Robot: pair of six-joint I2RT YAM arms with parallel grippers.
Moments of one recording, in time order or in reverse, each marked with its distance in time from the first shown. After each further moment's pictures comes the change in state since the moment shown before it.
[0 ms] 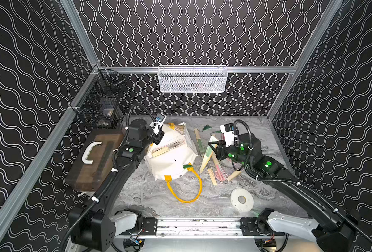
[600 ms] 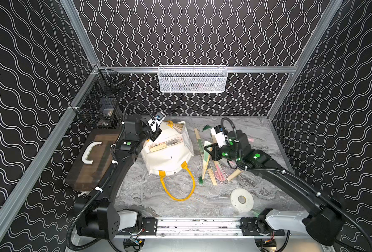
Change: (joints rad) left arm 0.113 0.057 0.053 -0.014 0.170 0.171; right arm -0.034 0.243 0.042 -0.082 -0.116 -0.078
